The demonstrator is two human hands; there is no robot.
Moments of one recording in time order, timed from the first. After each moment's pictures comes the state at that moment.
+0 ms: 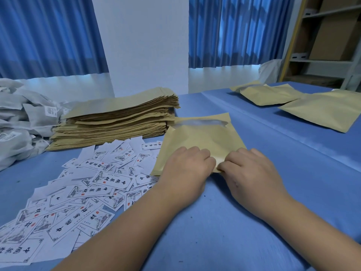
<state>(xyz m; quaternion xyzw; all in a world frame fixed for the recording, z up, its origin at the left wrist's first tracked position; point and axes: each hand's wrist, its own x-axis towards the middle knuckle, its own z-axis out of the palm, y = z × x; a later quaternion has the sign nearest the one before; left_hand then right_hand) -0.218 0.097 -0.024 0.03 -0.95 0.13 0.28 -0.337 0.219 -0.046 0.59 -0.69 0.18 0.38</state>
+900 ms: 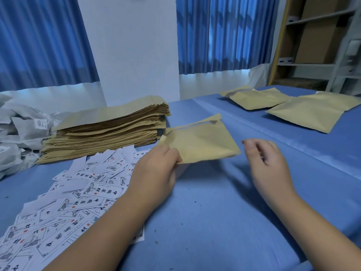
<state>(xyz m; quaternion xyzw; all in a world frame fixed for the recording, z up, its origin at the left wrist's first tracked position) -0.200 0.069 -0.024 0.10 -0.92 -0.01 0.39 -0.361 0.238 -0.036 0.33 -0.73 0.59 0.12</state>
